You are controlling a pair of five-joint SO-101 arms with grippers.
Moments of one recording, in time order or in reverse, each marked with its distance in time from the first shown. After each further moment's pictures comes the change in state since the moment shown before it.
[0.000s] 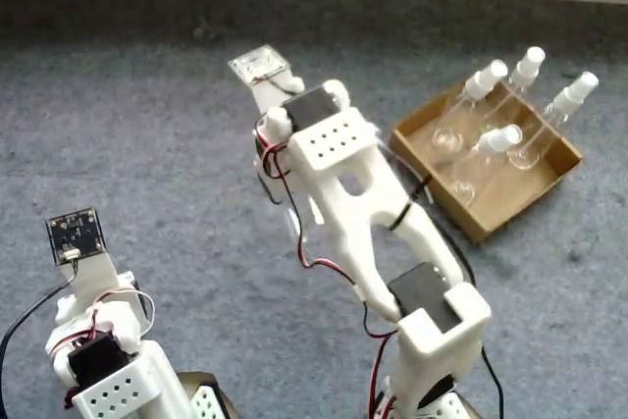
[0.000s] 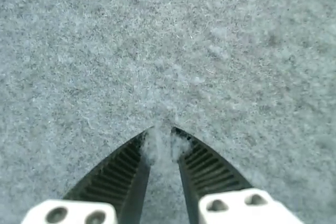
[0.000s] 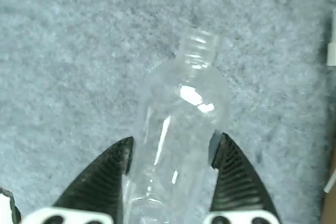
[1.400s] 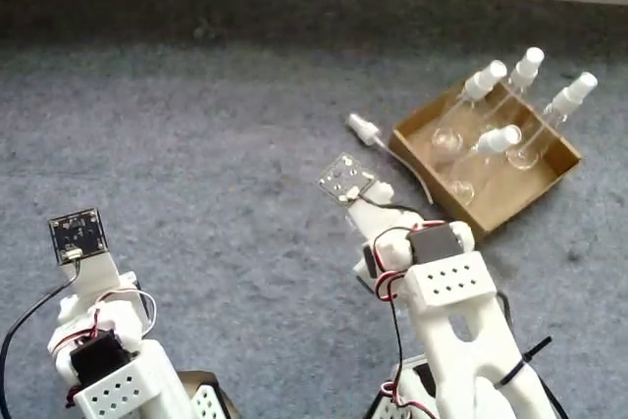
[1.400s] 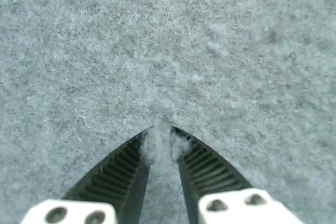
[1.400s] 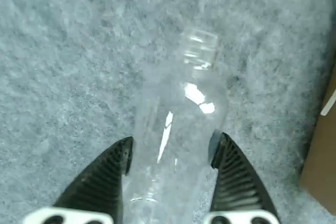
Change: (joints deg) left arm 0.2 0.0 1.1 -0.5 0.0; right arm 16.3 -53.5 72.5 -25.4 25.8
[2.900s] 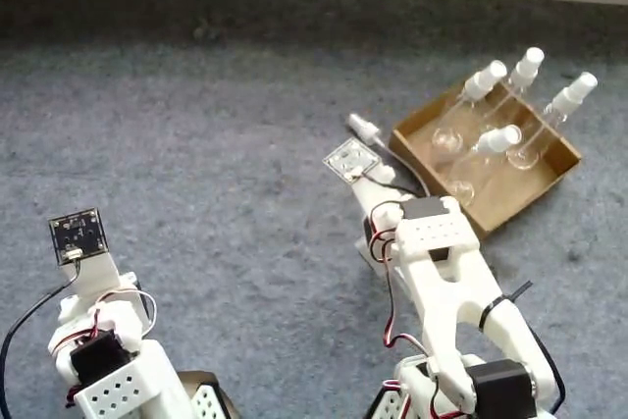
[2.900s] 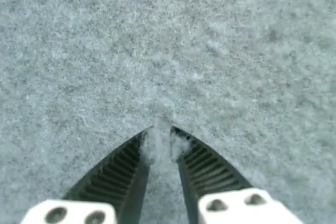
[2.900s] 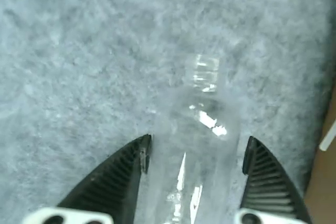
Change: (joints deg) left arm 0.0 0.0 0.3 0.0 0.0; right arm 3.2 20.8 -3.4 -14.6 0.2
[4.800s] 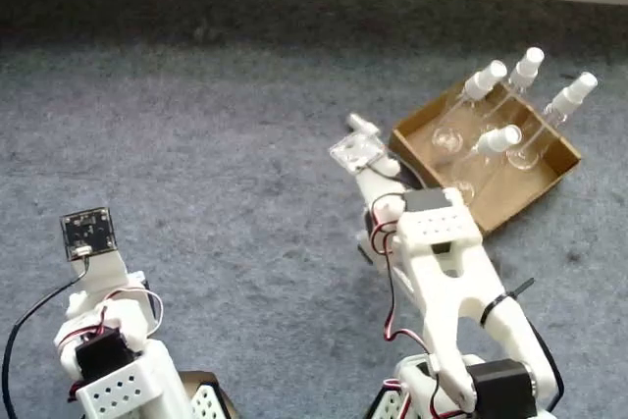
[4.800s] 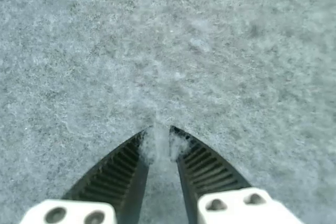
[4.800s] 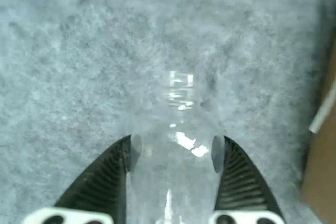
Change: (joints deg) left arm 3.0 0.0 0.6 -0.1 0.4; right arm 1.1 0.0 -5.6 7.6 -5.5
